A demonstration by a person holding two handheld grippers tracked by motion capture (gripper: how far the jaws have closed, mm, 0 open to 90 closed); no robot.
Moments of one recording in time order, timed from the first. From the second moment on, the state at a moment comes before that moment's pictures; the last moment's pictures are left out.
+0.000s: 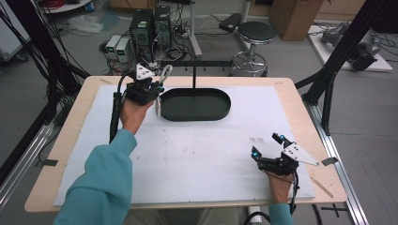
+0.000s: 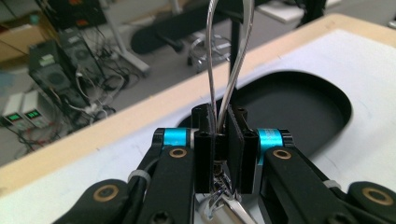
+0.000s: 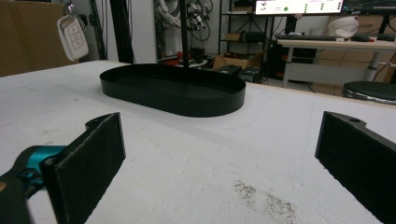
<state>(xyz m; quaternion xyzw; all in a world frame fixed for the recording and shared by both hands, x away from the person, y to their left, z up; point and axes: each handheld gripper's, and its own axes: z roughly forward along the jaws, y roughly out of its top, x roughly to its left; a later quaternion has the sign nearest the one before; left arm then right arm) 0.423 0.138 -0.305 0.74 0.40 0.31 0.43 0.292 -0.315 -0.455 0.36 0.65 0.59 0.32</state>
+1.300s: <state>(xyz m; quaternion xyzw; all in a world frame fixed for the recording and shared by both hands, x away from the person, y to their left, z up) 0.477 0.138 -0.330 0.74 0.42 0.32 0.43 0.293 -0.316 -0.455 0.36 0.65 0.59 0.32</state>
